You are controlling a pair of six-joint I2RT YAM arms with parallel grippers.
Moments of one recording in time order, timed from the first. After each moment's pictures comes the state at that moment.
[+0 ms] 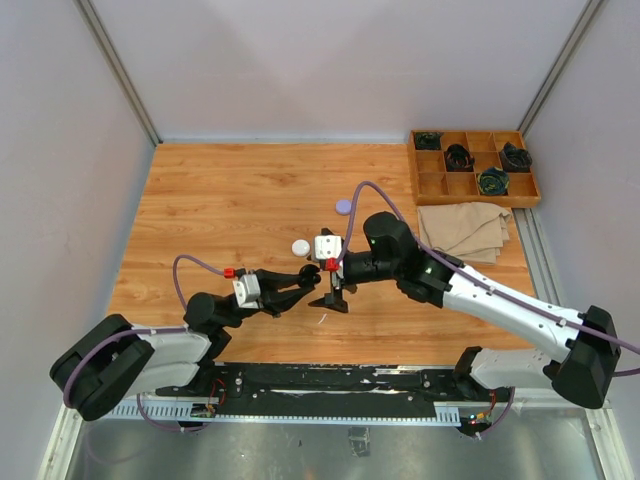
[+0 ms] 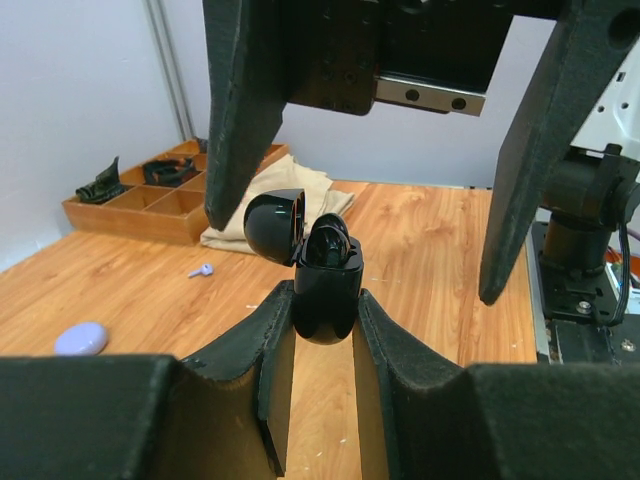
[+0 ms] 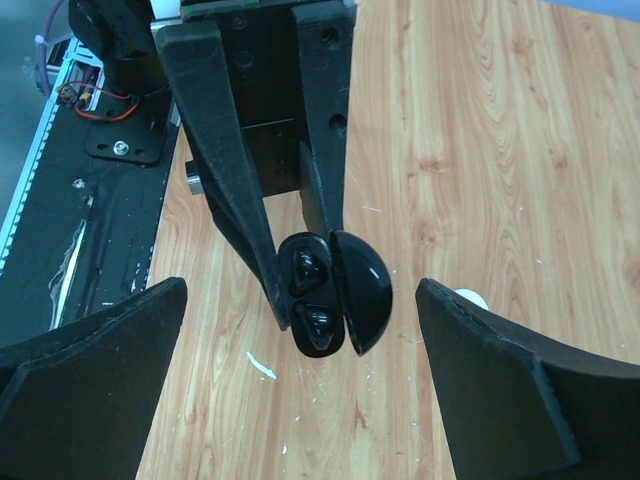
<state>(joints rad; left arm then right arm) -0.68 1.13 0.01 1.53 0.53 -0.11 0.95 1.19 0.98 -0.18 -0.56 -0.45</state>
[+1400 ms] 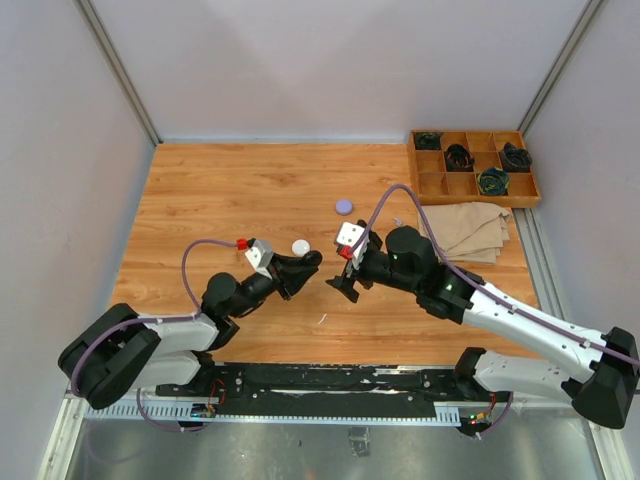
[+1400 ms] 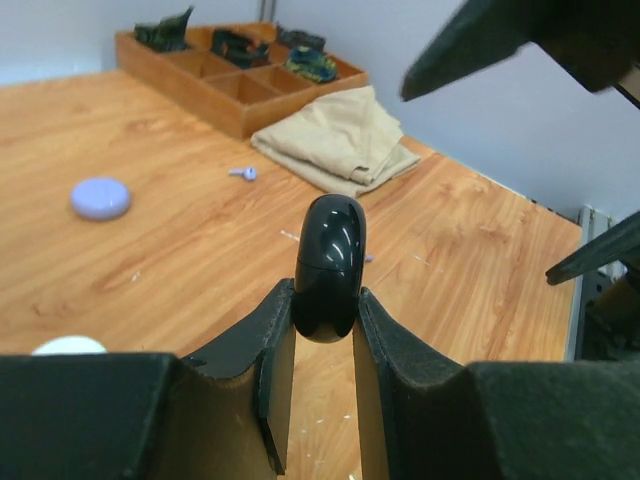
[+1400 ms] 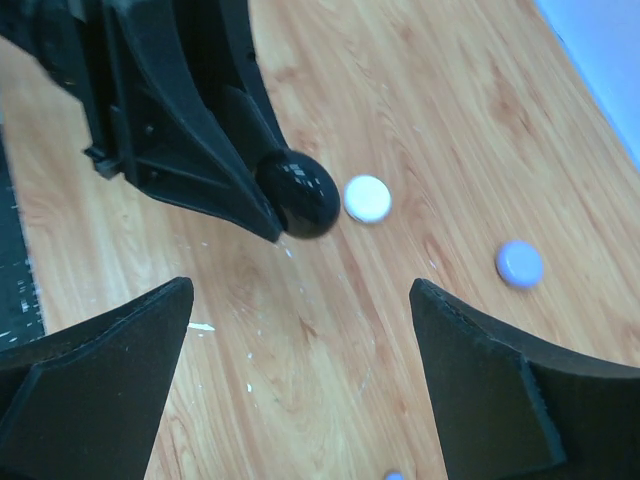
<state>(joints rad) -0.68 1.21 0.10 1.31 0.29 -0.27 0.95 1.05 0.86 -0.15 -0.20 -0.32</state>
